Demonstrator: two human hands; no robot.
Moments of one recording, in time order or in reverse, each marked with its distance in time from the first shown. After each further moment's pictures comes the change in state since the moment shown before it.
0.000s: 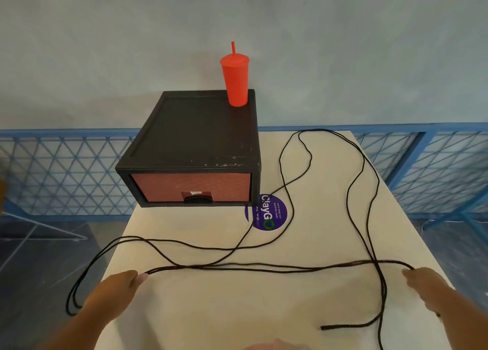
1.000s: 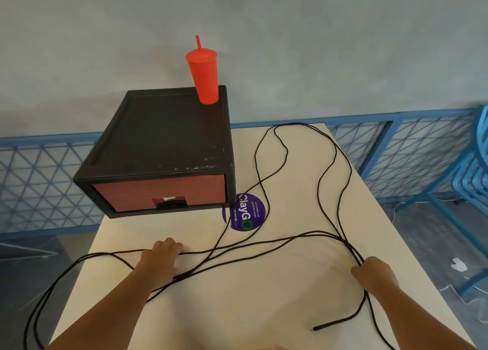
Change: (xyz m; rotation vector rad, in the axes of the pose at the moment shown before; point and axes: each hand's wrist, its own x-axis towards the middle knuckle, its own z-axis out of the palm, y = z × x) left_hand 0.054 0.129 -0.002 0.338 -0.072 0.337; right_hand -0.013 -0.001 0.042 -0.362 0.032 -0.217
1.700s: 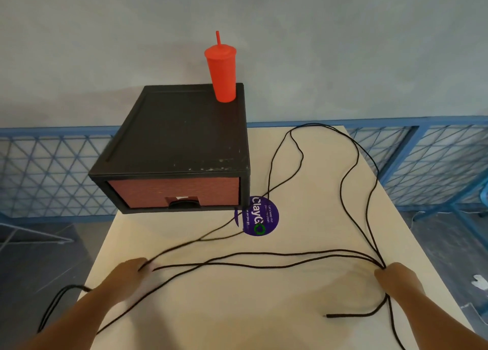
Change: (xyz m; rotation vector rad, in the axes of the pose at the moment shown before) left_hand -0.029 -0.075 0.020 -0.512 0.009 -0.251; right_hand 0.033 -0.004 -0.006 -0.039 0.031 0.071
